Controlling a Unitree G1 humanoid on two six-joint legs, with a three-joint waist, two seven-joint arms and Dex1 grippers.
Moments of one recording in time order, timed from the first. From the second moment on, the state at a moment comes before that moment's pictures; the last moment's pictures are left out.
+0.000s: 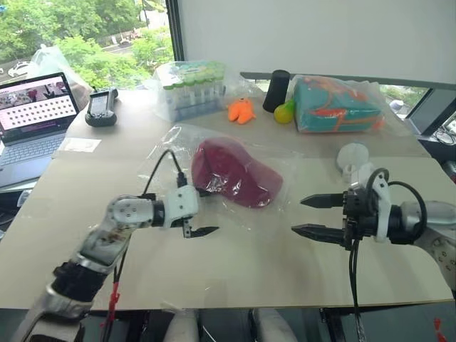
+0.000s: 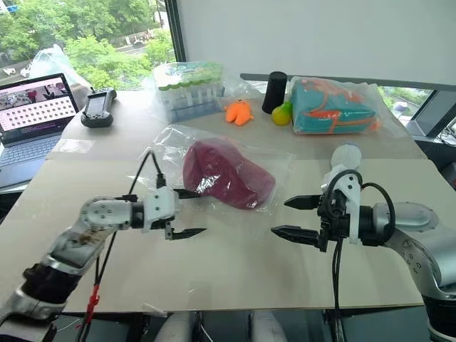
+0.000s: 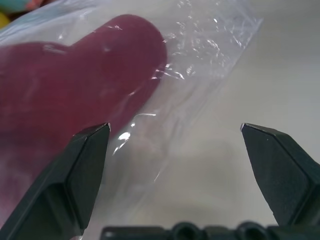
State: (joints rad) left arm -0.45 0.65 -0.30 -0.10 -0.11 0.09 -0.99; right arm -0.19 -0.92 -0.22 -0.48 0.73 0.84 1.00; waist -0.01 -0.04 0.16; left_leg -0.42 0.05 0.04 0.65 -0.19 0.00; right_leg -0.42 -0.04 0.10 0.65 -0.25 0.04
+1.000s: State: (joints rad) left arm -0.69 0.51 -0.45 0.45 0.16 -0.44 -1.00; right arm -0.10 -0.92 -0.30 -0.61 0.83 0.88 0.82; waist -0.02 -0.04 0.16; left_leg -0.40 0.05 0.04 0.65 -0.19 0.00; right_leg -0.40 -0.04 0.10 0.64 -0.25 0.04
